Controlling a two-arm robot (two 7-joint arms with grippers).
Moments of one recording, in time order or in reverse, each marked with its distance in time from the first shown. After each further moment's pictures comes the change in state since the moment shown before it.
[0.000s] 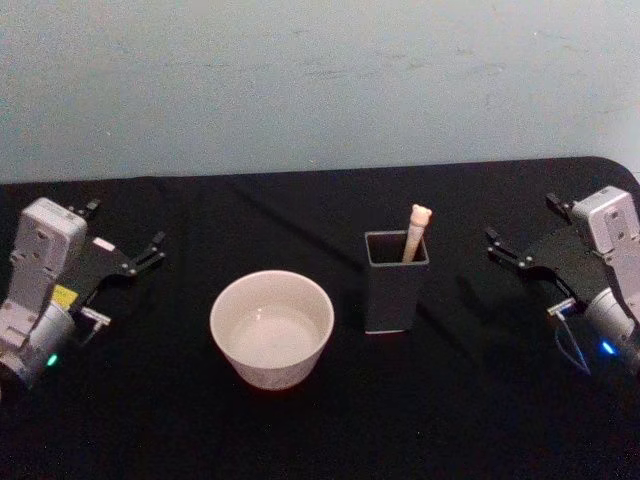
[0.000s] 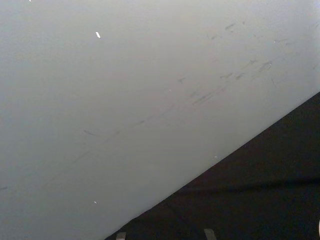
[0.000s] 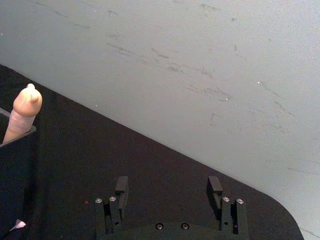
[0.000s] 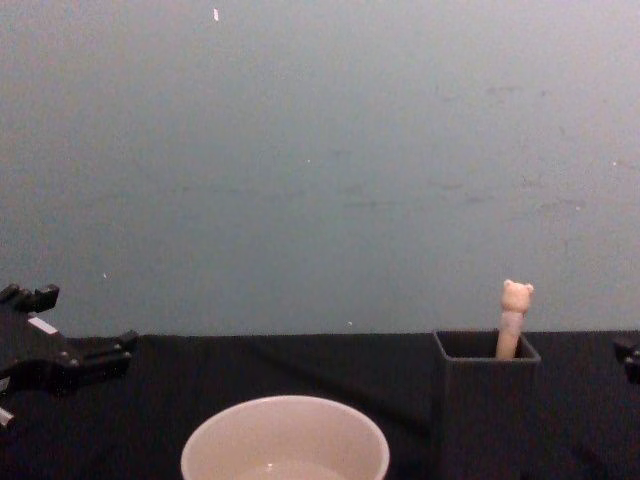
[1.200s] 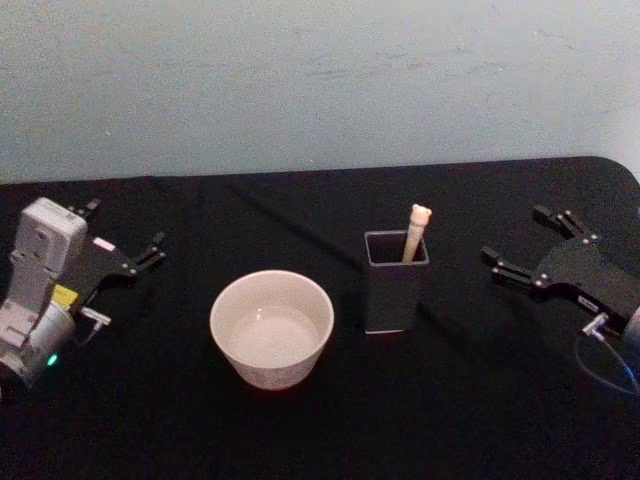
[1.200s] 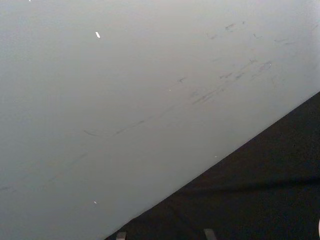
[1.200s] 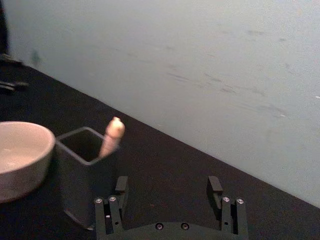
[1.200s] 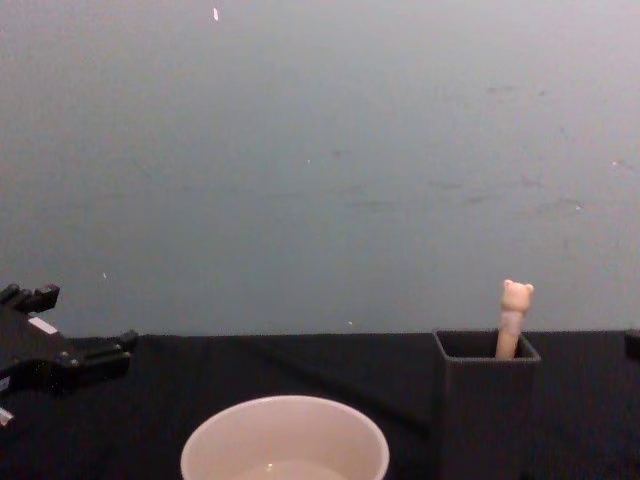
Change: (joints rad) left arm 0.000 0.000 0.000 0.000 0.000 0.000 0.000; right arm -0.116 0.106 0.125 -0.140 0.228 -0.017 0.367
